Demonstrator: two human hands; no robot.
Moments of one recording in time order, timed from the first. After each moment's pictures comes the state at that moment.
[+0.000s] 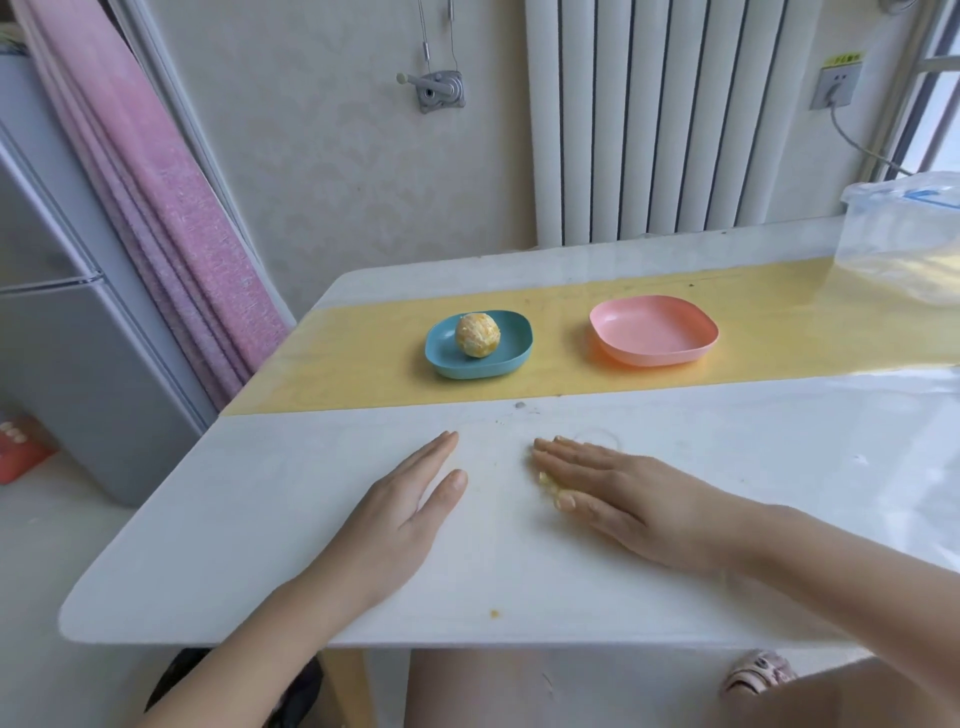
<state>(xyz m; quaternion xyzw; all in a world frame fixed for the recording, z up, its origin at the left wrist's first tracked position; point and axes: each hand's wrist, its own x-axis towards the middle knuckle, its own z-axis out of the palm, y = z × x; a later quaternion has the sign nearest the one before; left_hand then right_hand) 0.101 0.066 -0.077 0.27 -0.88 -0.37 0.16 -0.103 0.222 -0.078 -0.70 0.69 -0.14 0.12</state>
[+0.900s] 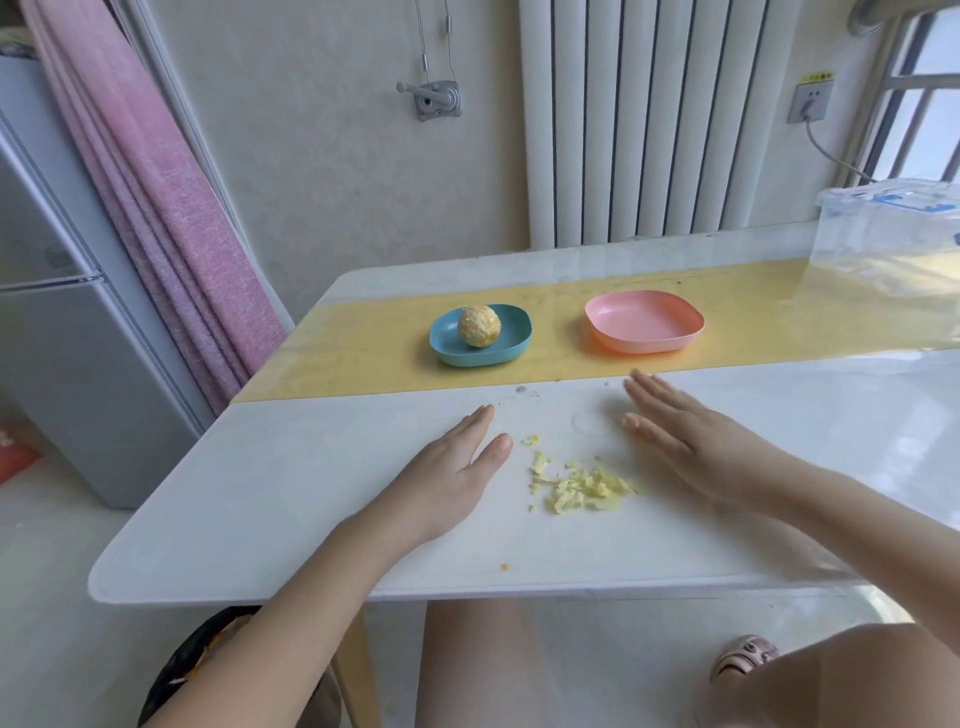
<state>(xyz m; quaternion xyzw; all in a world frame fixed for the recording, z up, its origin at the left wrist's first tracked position) 0.080 0.083 -0.063 0.26 -0.89 -0.36 0.06 -0.121 0.252 -0.069 -0.52 0.82 -0.20 0.11</state>
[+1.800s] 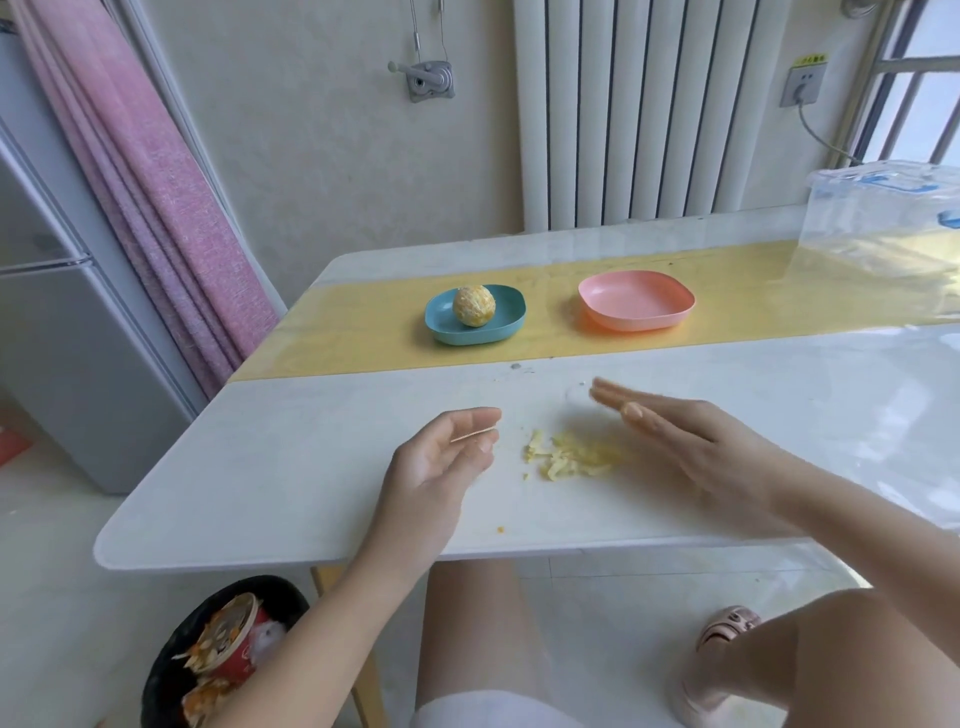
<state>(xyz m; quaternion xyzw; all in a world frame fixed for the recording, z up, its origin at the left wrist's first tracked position) 0.110 0.124 -0.071 0.21 -0.70 -0.60 0.31 -0.093 0.276 -0.066 -0.53 0.74 -0.36 0.21</state>
